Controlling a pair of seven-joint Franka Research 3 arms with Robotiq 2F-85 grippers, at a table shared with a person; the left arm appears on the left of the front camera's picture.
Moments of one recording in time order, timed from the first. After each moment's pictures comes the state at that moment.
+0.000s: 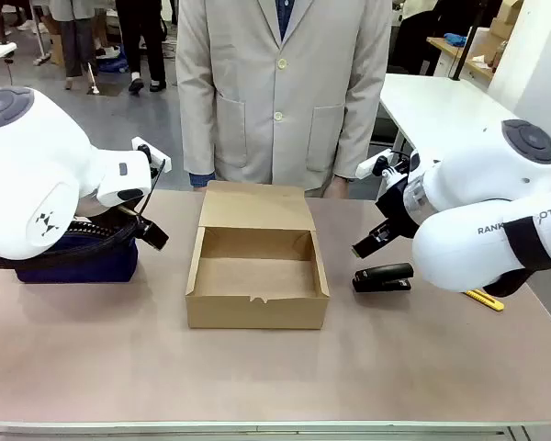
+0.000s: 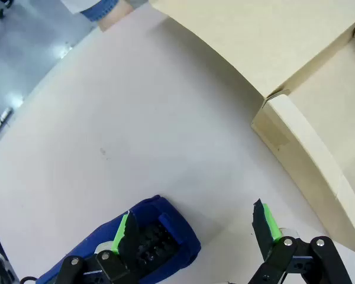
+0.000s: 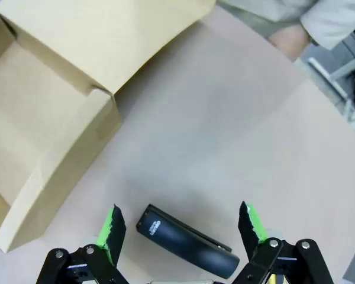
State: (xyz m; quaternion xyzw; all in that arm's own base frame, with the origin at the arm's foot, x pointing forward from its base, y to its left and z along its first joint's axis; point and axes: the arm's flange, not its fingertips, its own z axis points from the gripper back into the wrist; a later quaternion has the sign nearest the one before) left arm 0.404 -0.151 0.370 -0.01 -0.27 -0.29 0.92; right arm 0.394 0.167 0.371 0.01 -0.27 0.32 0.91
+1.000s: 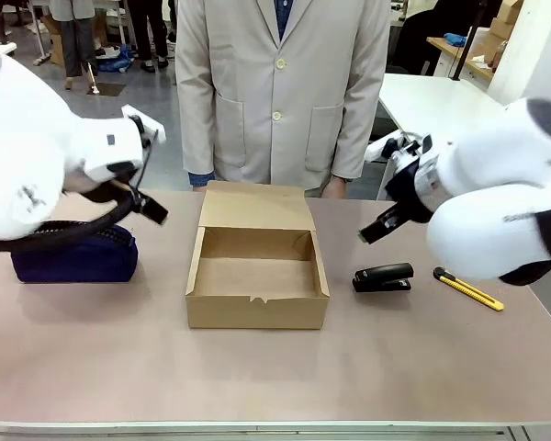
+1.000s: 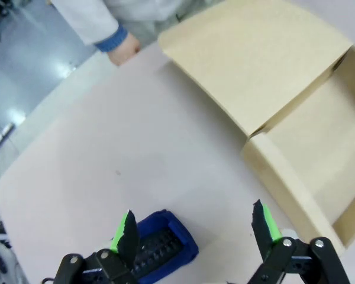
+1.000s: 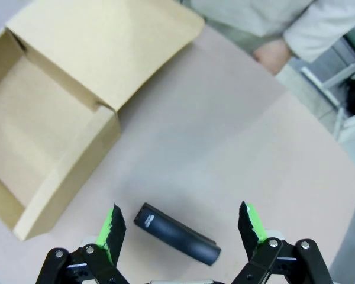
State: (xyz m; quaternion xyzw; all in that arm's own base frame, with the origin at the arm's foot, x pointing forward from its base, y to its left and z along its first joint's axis) left arm 0.396 -0.146 0.431 -0.05 -0.32 -0.29 0.90; right arm 0.384 0.161 0.420 0.01 -0.30 0.32 0.90
